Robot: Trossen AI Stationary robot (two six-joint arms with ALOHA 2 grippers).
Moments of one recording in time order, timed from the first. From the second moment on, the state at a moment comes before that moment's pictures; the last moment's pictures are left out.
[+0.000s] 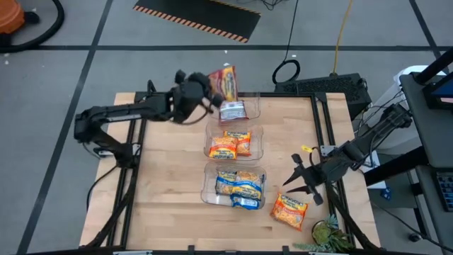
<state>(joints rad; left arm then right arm) 0.21 1.49 1.40 -0.24 -0.88 0.00 0.63 0.77 0.63 -0.34 0.19 0.15</state>
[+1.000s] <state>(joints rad) 0.44 1.80 1.40 -0.33 -0.47 -0.01 0.63 0.55 0.63 -0.36 0.20 0.07</state>
